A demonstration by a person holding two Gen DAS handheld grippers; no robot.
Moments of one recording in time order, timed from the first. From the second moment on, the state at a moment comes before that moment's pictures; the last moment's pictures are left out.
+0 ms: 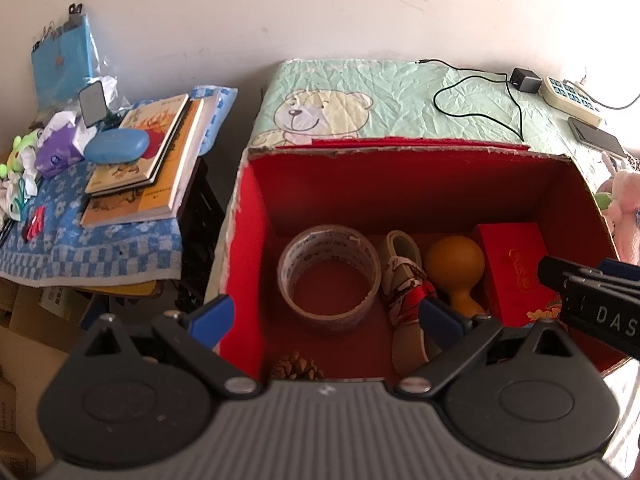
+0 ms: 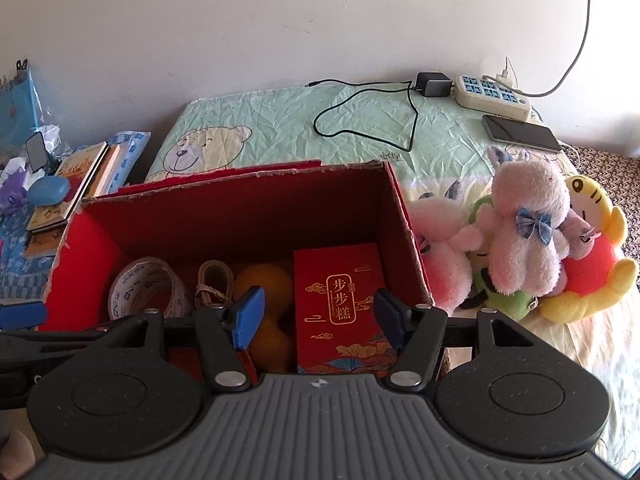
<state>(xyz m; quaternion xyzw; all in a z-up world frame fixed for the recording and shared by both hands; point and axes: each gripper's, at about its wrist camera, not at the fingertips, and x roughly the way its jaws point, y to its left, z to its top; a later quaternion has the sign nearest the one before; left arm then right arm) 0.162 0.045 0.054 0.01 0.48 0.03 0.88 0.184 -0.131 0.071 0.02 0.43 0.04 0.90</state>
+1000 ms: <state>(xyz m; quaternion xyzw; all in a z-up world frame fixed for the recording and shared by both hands) 0.161 0.047 0.045 0.00 0.49 0.02 0.87 0.190 -0.130 0.061 0.03 0.45 0.05 0.89</state>
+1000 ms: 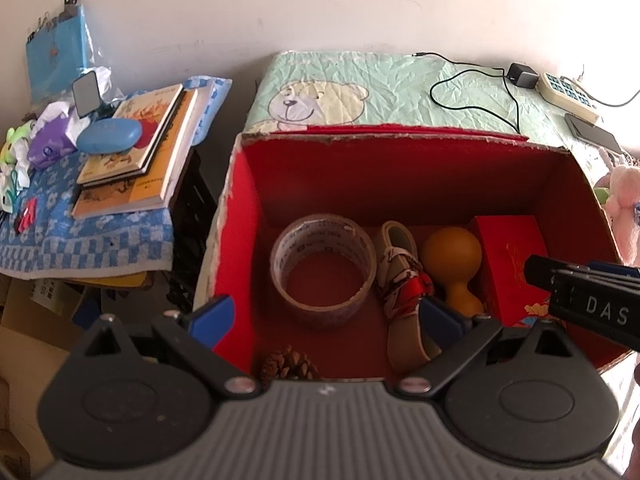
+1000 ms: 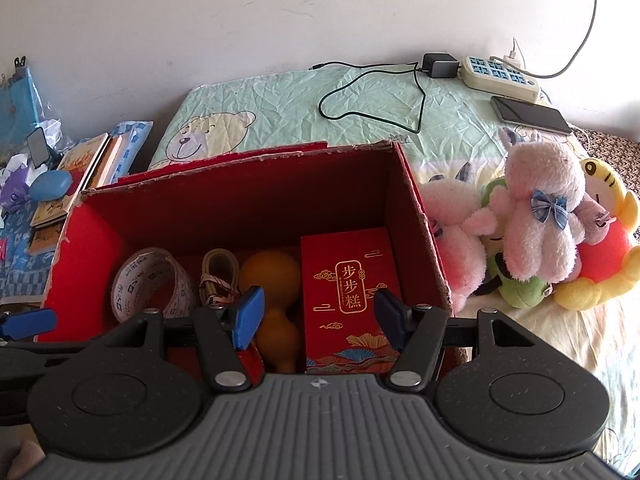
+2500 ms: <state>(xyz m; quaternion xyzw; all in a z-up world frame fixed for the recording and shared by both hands) 0.160 0.045 0.042 0.01 0.48 0.03 0.87 0.188 -0.132 0.060 0.03 0.45 0.05 0.89</state>
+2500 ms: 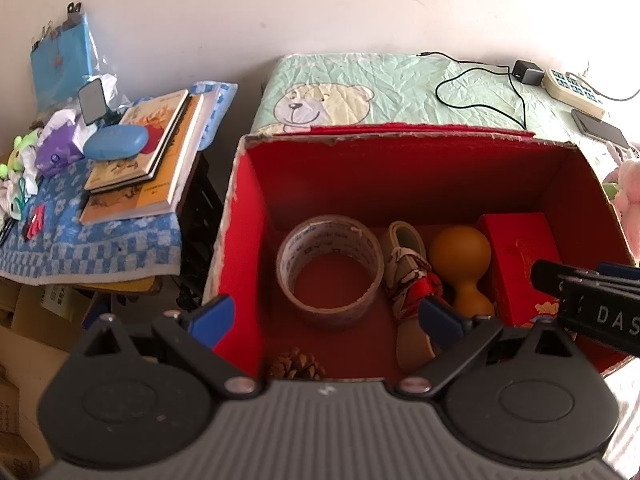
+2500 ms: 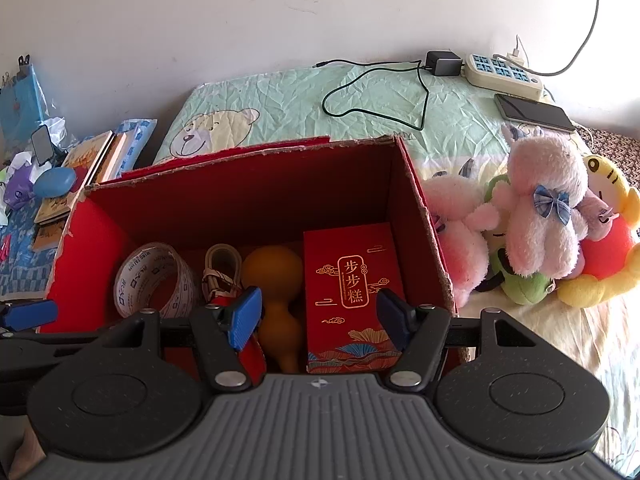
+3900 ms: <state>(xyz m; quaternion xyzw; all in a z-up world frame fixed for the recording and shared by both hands) 0.154 0.044 0.071 0.02 0.45 0.04 0.89 0.187 -0.132 0.083 0.01 0.43 0.05 0.90</state>
